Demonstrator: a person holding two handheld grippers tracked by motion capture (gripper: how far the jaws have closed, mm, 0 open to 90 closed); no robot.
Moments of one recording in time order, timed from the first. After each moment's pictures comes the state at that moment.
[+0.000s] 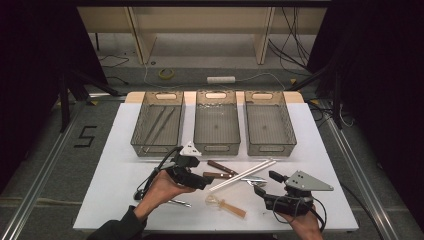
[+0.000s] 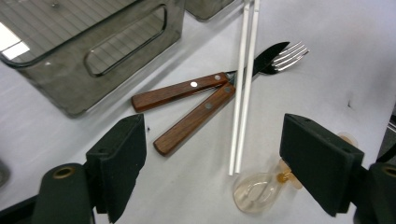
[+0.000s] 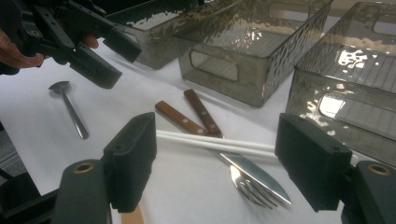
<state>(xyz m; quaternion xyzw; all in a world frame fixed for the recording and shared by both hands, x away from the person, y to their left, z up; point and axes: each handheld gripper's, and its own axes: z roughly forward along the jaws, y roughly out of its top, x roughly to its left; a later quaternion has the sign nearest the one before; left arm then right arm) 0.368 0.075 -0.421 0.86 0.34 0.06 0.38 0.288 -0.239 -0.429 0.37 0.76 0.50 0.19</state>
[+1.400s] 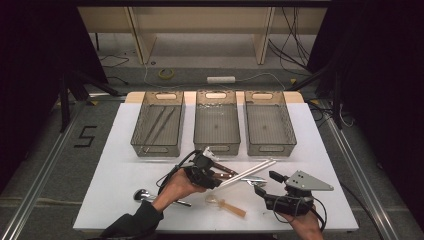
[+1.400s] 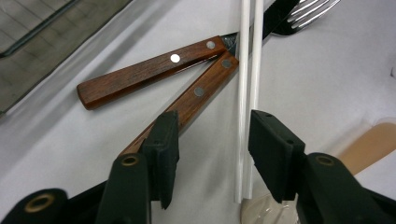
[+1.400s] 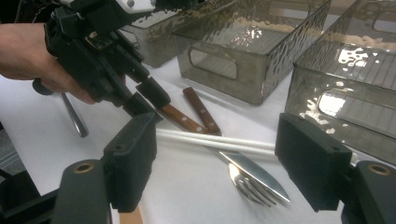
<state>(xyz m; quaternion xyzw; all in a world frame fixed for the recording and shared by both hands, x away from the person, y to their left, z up) 0.393 0.037 -0.460 0.90 0.31 0.02 0.31 0.289 -0.240 -0.430 0.37 0.76 0.50 0.19</state>
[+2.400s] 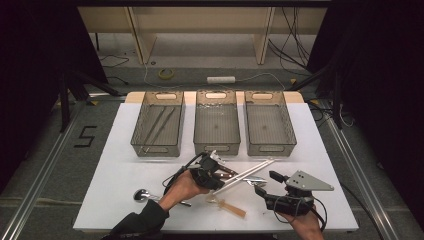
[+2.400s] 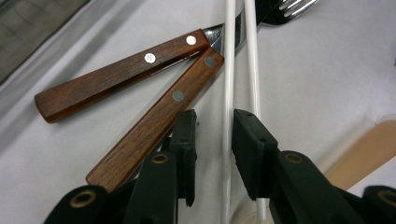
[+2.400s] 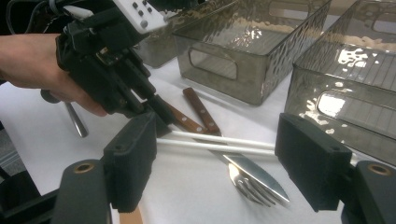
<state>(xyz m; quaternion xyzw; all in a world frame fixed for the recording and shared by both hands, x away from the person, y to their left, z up) 0.392 0.022 -0.470 0.91 0.29 0.01 0.29 0.289 -0.241 -0.429 0.37 0.76 0.50 0.19</state>
